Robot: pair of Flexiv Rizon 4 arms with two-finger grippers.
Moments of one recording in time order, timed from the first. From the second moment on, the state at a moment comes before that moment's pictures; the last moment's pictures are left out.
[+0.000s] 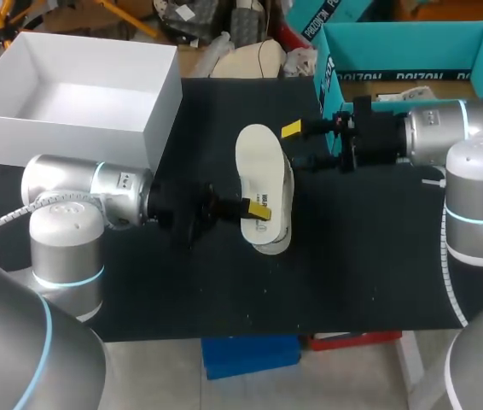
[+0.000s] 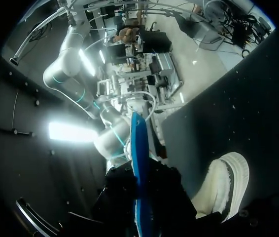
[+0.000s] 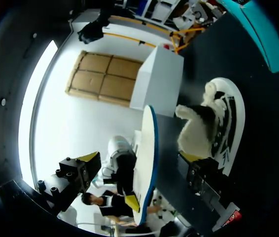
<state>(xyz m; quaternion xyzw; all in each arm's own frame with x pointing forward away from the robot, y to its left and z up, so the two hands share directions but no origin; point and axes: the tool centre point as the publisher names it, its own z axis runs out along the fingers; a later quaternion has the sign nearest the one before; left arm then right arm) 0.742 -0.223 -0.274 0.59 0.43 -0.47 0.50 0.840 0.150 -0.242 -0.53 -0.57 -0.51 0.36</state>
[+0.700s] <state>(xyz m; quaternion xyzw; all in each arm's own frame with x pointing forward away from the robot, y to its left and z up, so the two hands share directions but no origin) 0.742 -0.223 -0.273 0.59 0.43 -0.47 0.50 0.809 0.173 -0.247 -0.51 -0.54 -0.50 0.44</state>
